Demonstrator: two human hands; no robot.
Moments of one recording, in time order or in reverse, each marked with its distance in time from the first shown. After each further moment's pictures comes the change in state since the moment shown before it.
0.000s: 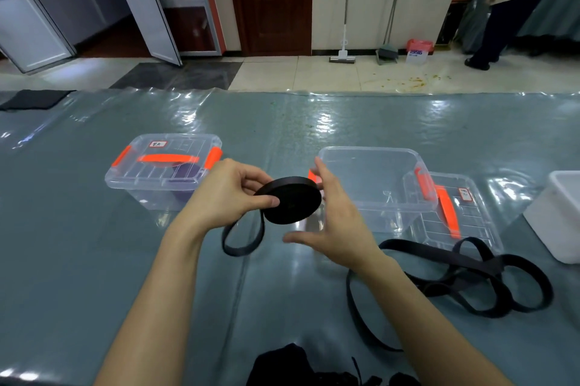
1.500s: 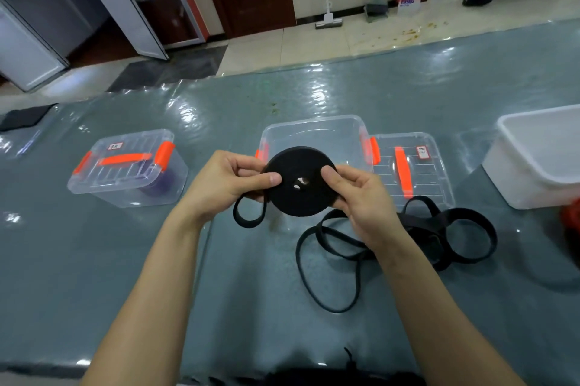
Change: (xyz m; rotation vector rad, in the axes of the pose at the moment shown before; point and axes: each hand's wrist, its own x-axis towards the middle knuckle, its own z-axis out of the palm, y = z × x) left_hand 0.031 0.079 0.126 -0.324 -0.145 -0.097; right_hand -0.069 0.078 -0.127 1.136 0.123 0.358
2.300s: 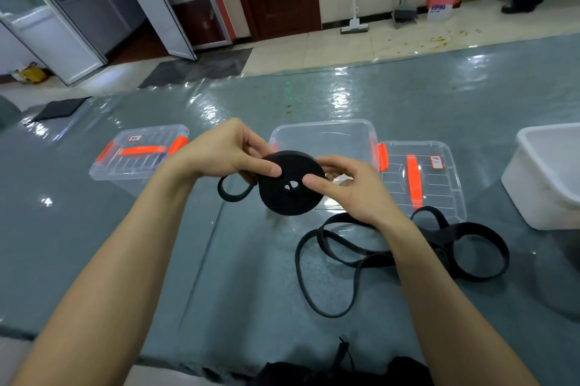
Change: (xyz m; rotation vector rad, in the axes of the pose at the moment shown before) left_hand 0.022 0.054 -0.013 0.460 -0.094 -0.077; right_hand 0.024 -0.019 -0.018 -0.646 -0.129 -0.120
